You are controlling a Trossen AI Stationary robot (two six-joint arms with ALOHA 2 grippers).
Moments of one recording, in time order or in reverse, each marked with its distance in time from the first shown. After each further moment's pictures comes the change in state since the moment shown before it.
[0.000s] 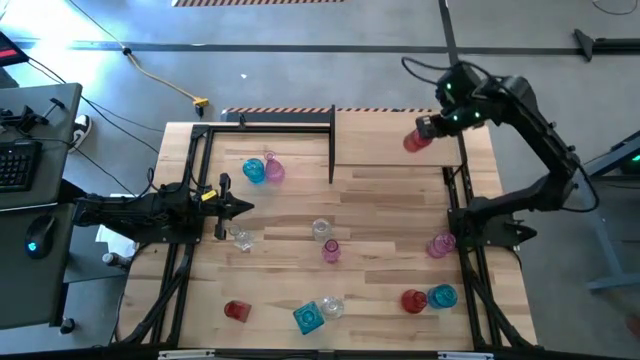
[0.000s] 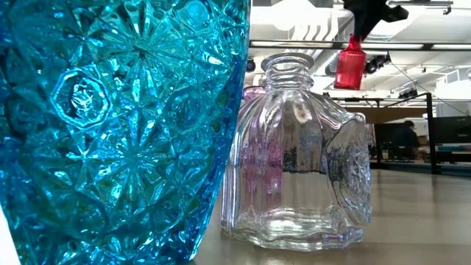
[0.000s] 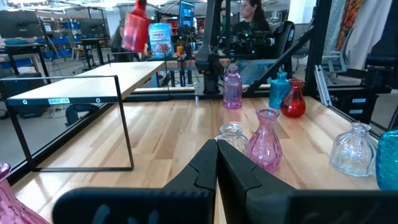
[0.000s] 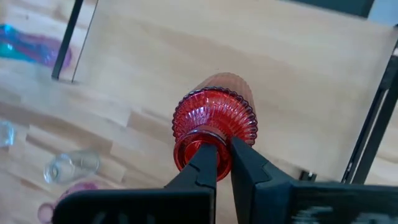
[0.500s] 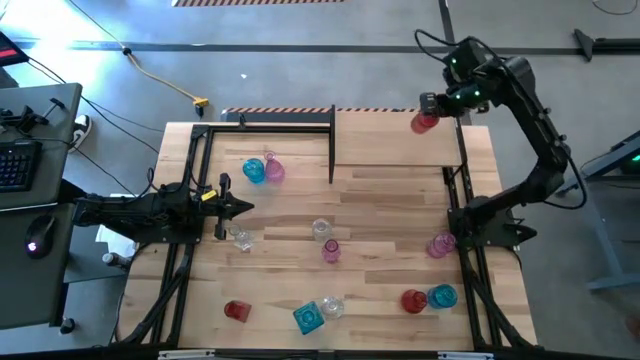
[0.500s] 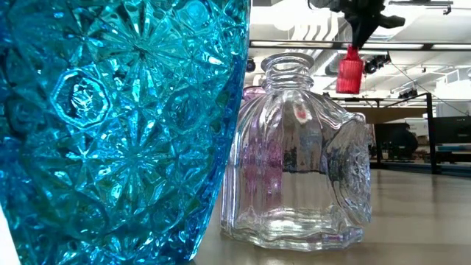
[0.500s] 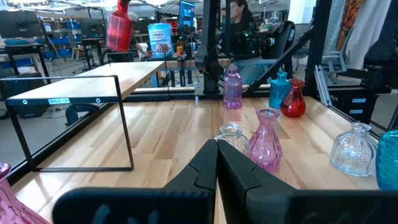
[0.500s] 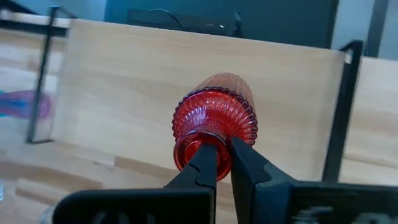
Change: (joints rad) left arm 0.000 0.000 0.000 0.000 0.000 0.000; right arm -0.203 0.091 0.080 -0.001 -0.006 -0.038
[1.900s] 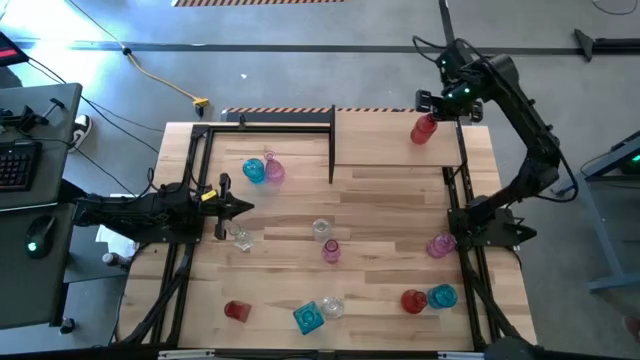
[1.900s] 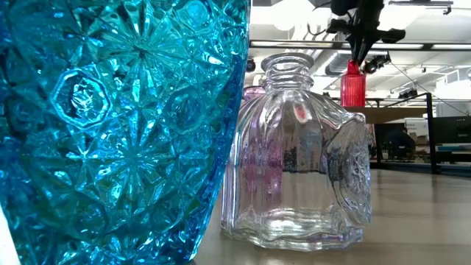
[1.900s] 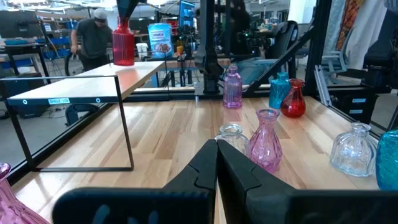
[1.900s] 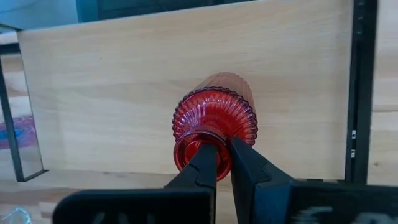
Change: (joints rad) left arm 0.000 0.000 0.000 0.000 0.000 0.000; right arm -0.043 0.067 -0.072 0.005 -0.056 0.179
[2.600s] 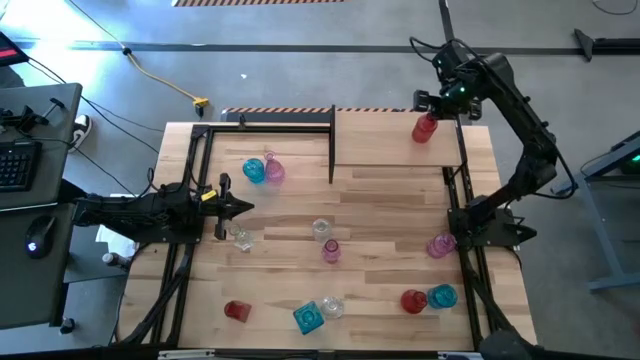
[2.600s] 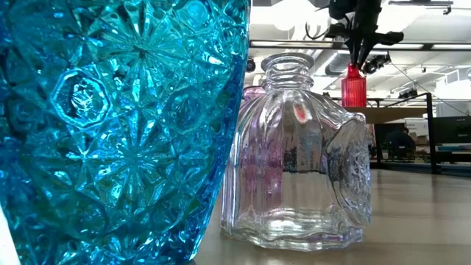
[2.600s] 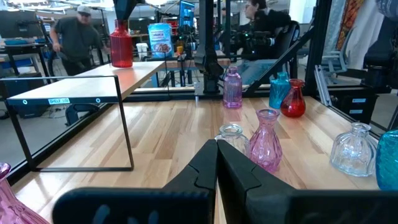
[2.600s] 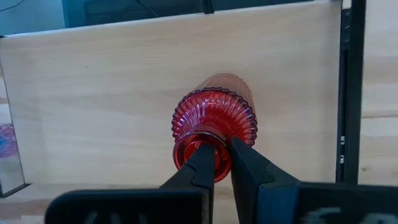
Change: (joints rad) left arm 0.000 0.000 0.000 0.000 0.000 0.000; right arm -0.003 0.018 0.000 0.011 0.054 -0.003
